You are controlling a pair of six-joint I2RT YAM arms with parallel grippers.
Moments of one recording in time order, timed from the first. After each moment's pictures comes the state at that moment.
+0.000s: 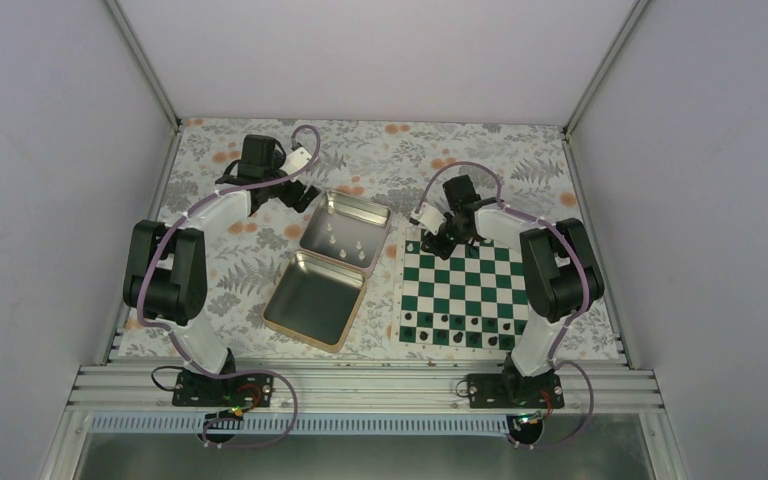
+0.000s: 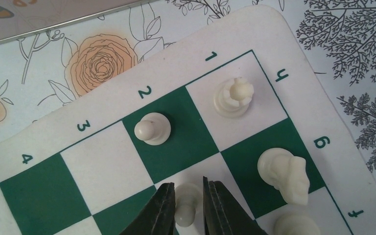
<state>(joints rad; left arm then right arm) -0.20 1.73 1.17 -0.17 0.28 0.51 0.32 1.80 1.05 -0.47 -0.34 -0.62</state>
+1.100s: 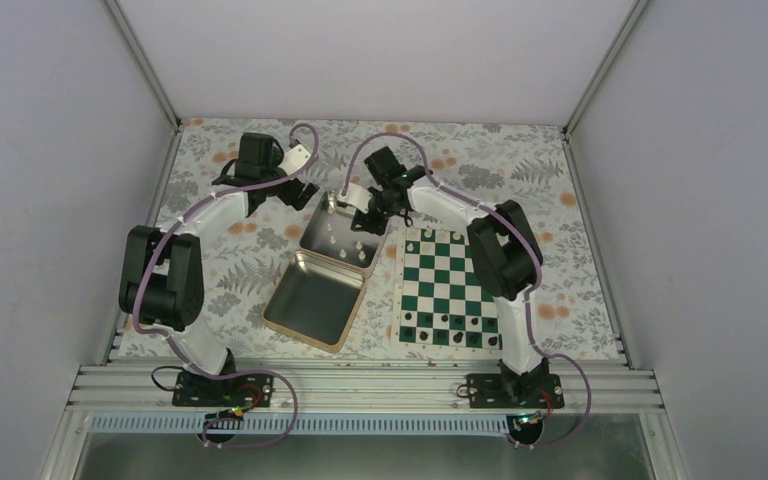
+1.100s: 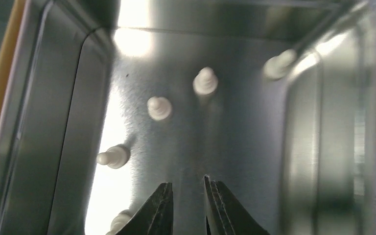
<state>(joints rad) -0.20 1.70 1.16 -0.17 0.27 0.52 0.61 2.10 1.64 -0.63 -0.42 -0.63</state>
